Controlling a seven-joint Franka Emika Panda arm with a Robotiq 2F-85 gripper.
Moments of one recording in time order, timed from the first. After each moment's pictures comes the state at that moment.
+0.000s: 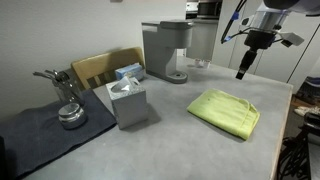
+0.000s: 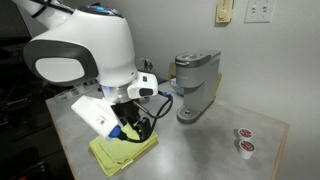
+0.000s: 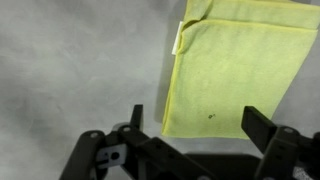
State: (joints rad) arm -0.07 0.03 -0.27 -2.58 0.38 2.66 -0.76
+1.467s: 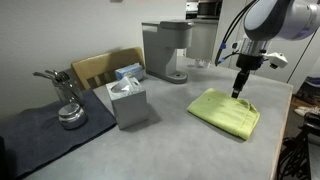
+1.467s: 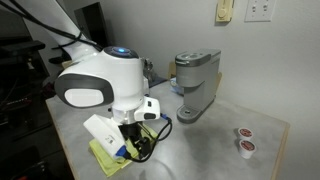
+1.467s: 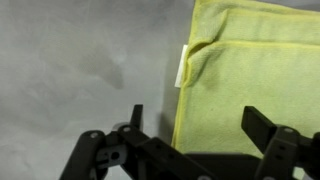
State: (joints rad) arm -0.21 0.26 -0.08 -2.52 0.38 2.72 -0.71
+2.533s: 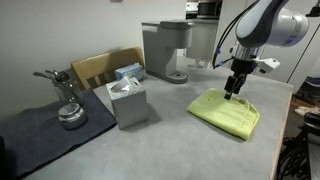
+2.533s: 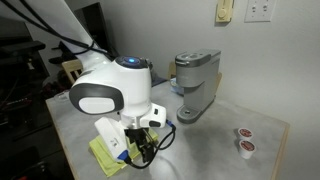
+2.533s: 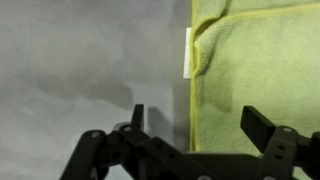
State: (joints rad) arm -0.30 0.36 0.00 -2.45 0.38 2.75 -0.56
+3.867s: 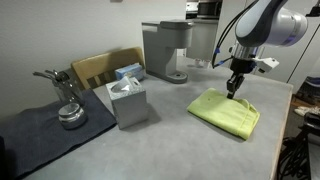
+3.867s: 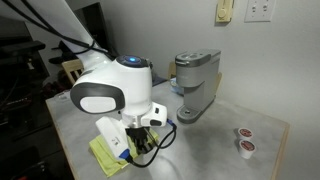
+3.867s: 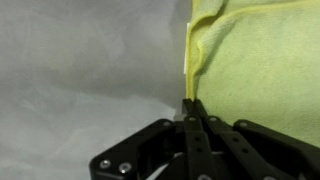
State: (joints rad) arm -0.30 0.36 0.00 -2.44 0.37 2.75 -0.55
